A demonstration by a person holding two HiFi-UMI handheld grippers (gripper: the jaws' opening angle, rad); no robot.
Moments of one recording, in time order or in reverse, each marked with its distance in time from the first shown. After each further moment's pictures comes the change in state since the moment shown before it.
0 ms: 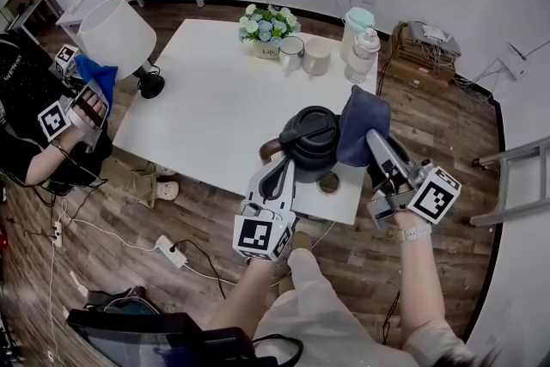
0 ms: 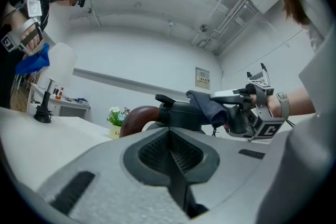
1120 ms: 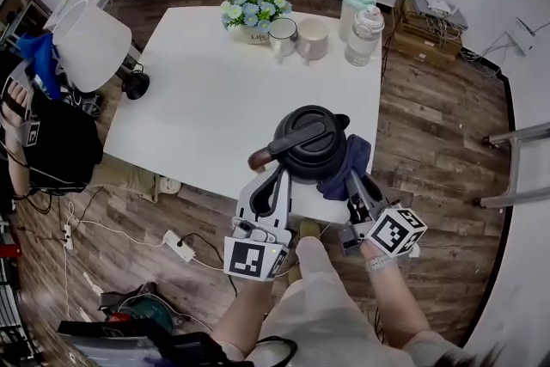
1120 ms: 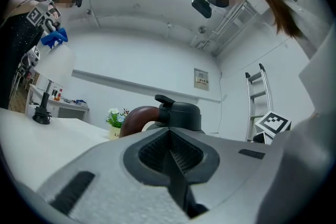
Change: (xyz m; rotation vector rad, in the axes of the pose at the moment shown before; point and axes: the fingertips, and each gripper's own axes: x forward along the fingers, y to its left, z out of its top) left arm 0.000 0.001 0.005 0.012 -0.021 -0.007; right arm -0.034 -0.080 -0.137 0.160 0.048 -0.377
